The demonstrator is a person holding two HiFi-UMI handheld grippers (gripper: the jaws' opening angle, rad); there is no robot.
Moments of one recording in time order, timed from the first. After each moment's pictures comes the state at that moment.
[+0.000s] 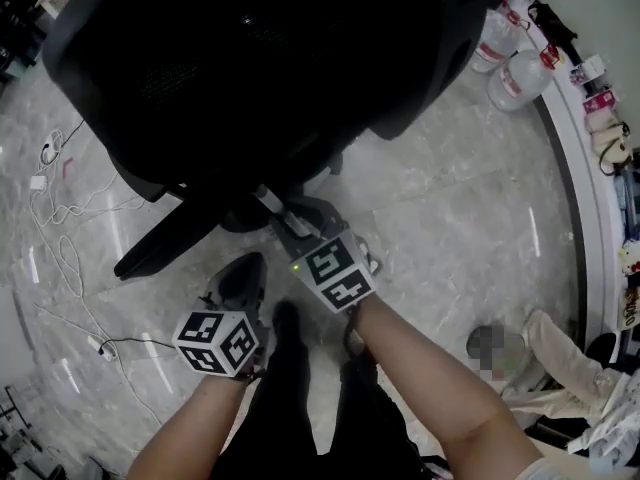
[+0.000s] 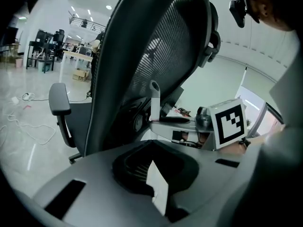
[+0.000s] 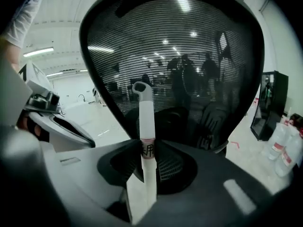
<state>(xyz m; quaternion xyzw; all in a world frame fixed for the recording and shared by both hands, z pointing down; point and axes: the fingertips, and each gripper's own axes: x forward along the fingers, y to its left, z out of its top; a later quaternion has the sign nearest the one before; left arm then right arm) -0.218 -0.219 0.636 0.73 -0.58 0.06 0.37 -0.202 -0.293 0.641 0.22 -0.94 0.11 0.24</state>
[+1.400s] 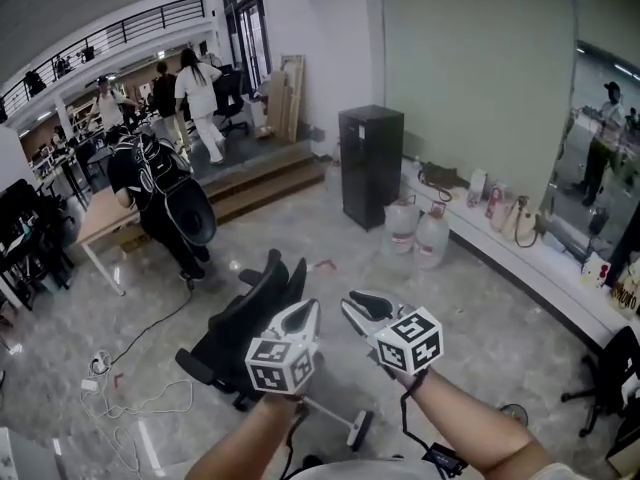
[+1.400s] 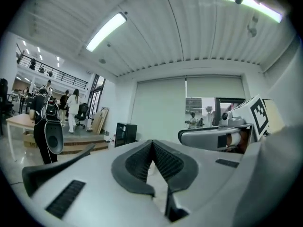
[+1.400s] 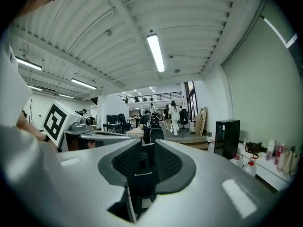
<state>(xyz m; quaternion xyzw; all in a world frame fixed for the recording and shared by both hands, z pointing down) 0.057 -0.193 0.080 0.89 -0.46 0.01 0.08 0.119 -0.179 0.070 0.40 -0.92 0.04 0.04</state>
